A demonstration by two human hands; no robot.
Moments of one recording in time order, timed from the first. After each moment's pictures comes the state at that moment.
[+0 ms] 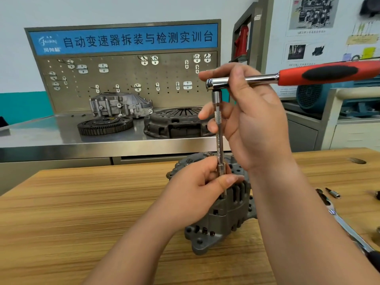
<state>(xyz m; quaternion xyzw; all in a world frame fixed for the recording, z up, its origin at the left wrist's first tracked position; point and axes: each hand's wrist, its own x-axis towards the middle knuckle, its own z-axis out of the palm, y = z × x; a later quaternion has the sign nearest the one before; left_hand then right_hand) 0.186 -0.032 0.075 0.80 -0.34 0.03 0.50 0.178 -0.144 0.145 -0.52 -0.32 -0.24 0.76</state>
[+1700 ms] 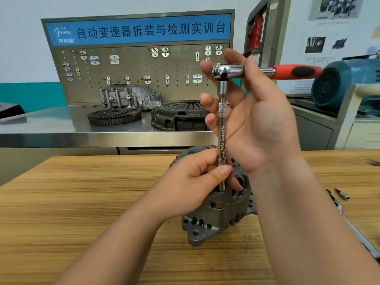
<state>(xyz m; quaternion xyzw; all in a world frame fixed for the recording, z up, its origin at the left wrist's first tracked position) 0.183 -0.031 0.076 0.76 -0.35 0.00 0.55 0.172 -0.148 0.139 -0.42 -0.28 -0.09 0.86</state>
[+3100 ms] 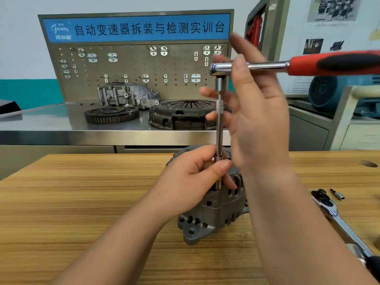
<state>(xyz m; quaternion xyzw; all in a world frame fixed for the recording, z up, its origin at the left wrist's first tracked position) 0.184 -0.038 0.074 0.77 -0.32 0.05 0.56 0.177 -0.146 0.132 -0.51 -0.31 -0.31 0.74</state>
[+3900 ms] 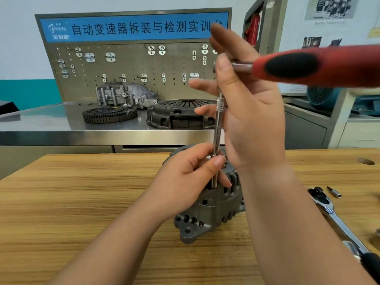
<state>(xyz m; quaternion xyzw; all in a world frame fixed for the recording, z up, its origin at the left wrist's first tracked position) 0.185 -0.039 0.072 0.76 -0.31 0.06 0.57 0.173 -0.146 0.134 -0.52 -0.35 -0.32 0.71</state>
